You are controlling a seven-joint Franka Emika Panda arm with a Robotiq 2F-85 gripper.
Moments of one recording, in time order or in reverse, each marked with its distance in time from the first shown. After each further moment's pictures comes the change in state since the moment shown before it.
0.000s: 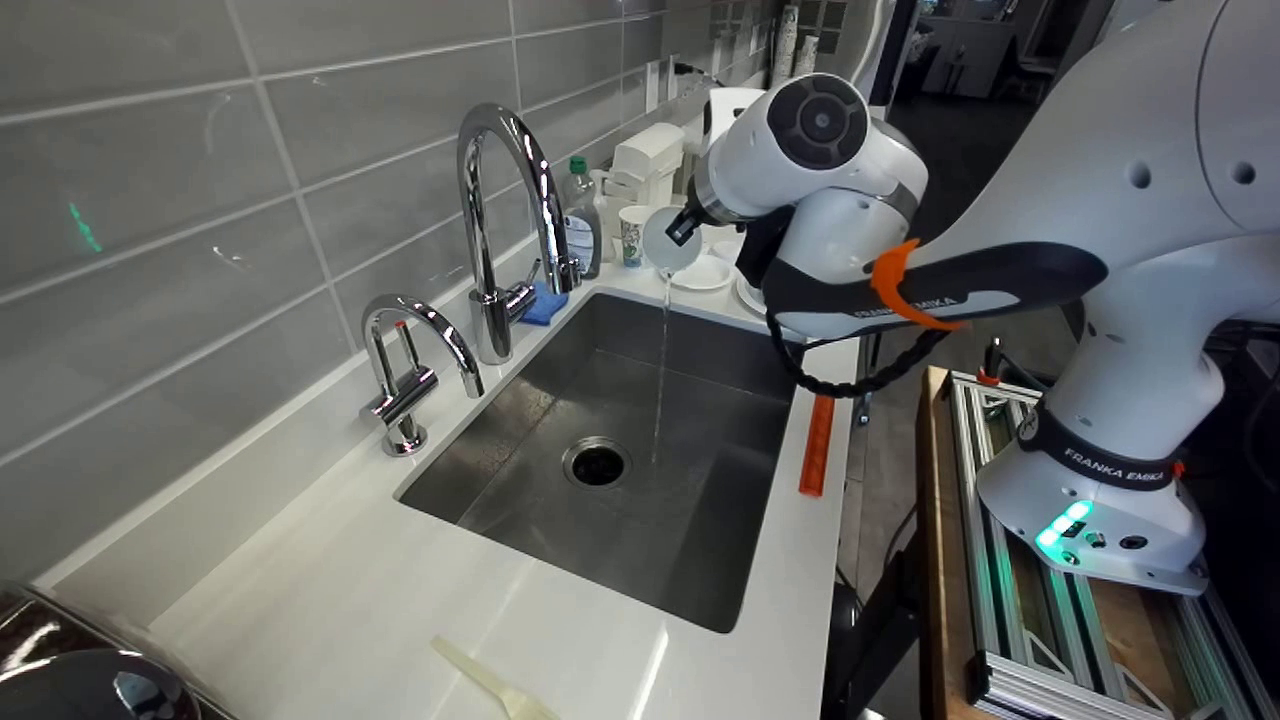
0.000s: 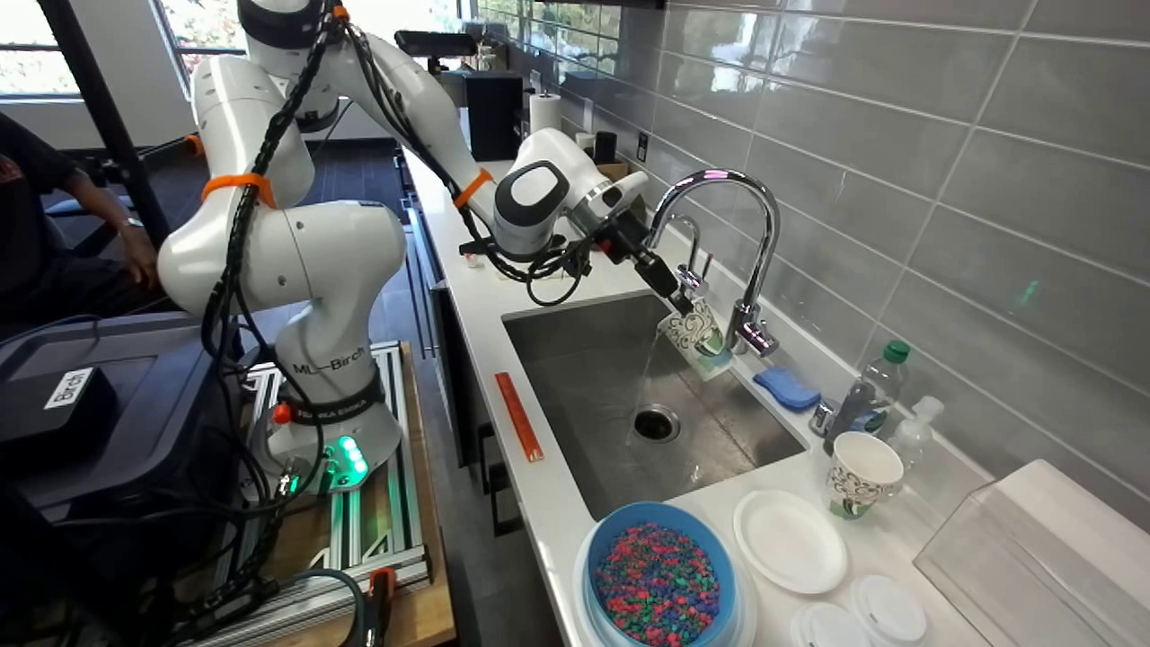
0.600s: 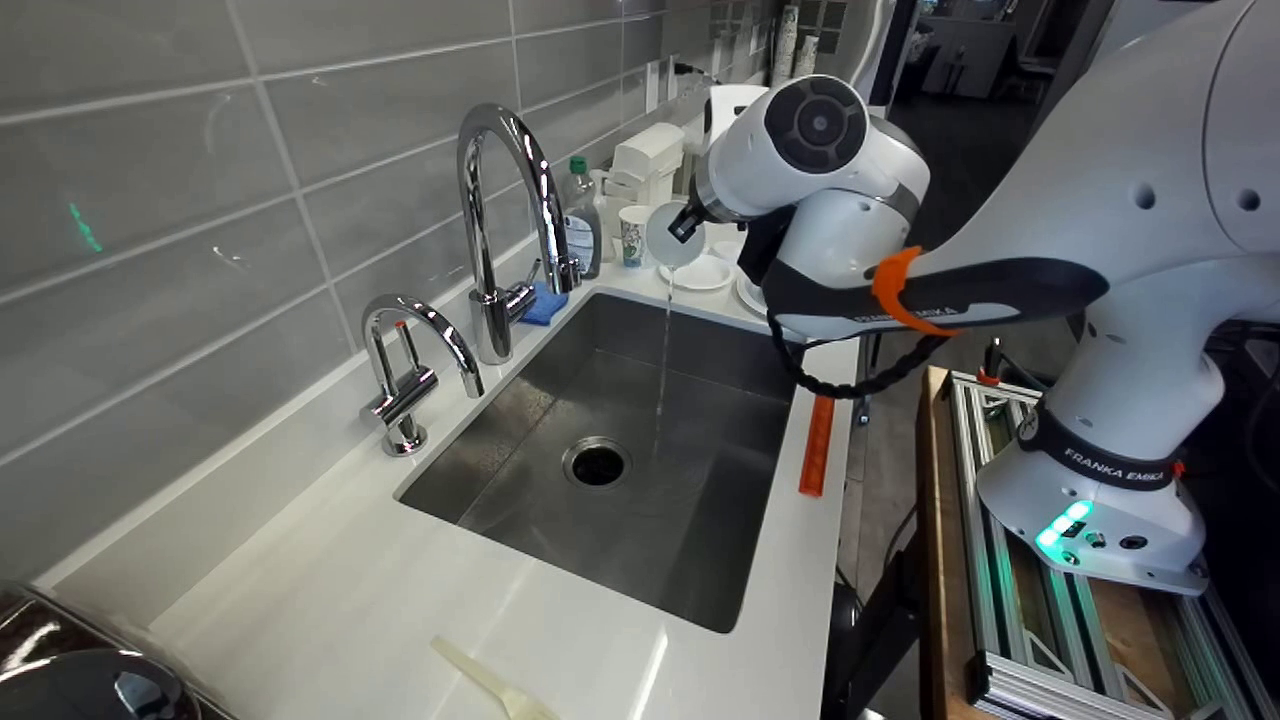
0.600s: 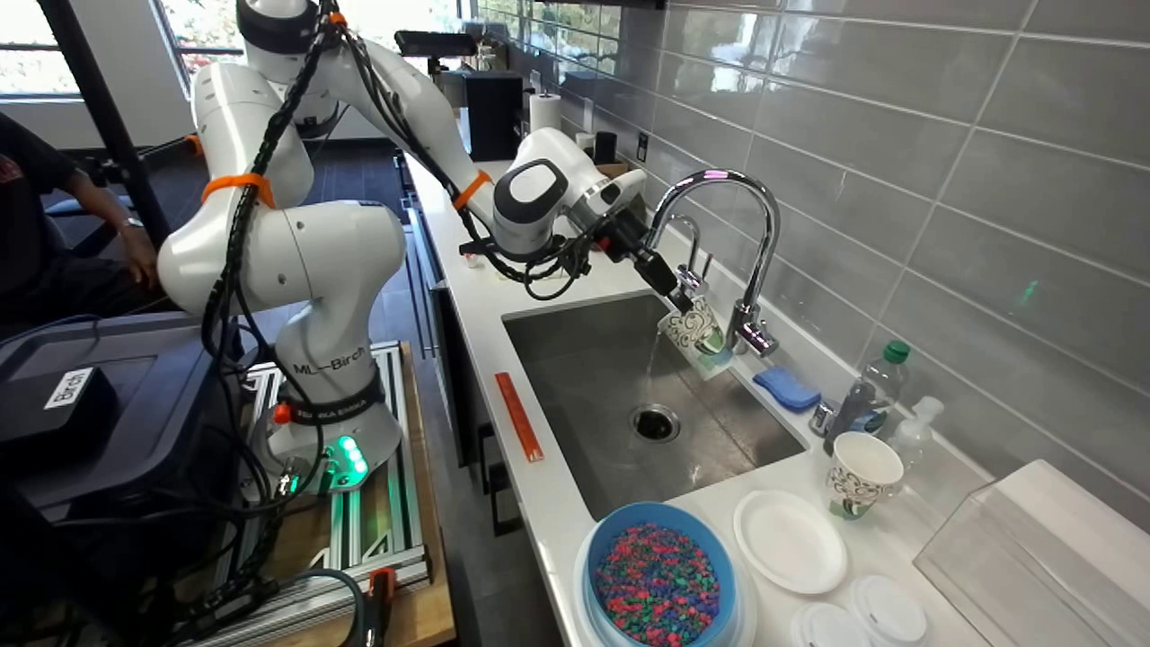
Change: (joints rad) arm 0.011 0.038 -0.004 0.000 0.001 -0.029 0.000
